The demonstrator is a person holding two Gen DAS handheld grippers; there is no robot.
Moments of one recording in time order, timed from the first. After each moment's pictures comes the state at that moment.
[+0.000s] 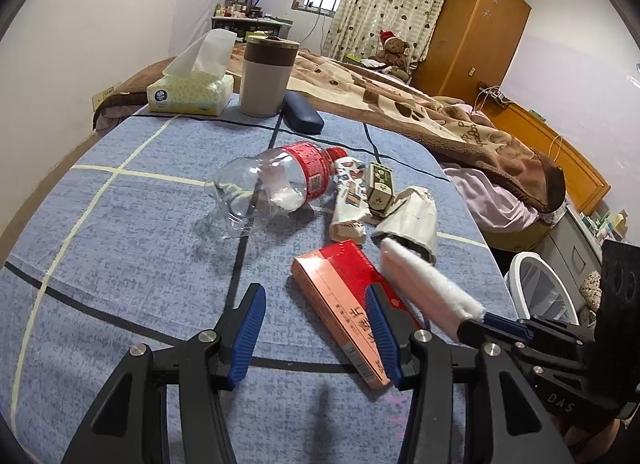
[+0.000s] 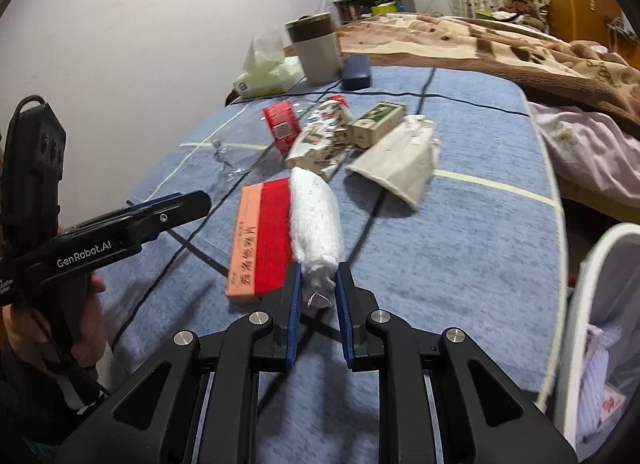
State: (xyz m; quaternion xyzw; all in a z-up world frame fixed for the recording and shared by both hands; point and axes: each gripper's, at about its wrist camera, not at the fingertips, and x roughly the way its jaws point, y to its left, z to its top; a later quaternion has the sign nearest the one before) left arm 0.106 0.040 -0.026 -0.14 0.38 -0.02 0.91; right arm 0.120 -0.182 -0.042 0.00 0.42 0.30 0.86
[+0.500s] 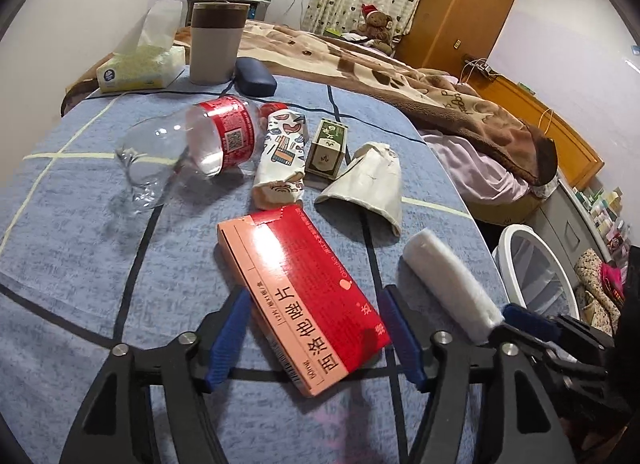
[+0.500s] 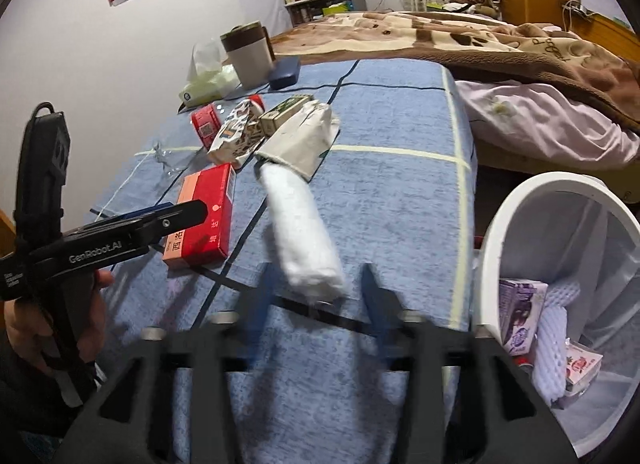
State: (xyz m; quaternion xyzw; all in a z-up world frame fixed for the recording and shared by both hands) left arm 0.134 -0.016 -0.053 -0.13 0.42 -0.05 0.90; right arm 0.120 -0.233 -0.048 0.02 0.42 0.24 0.87
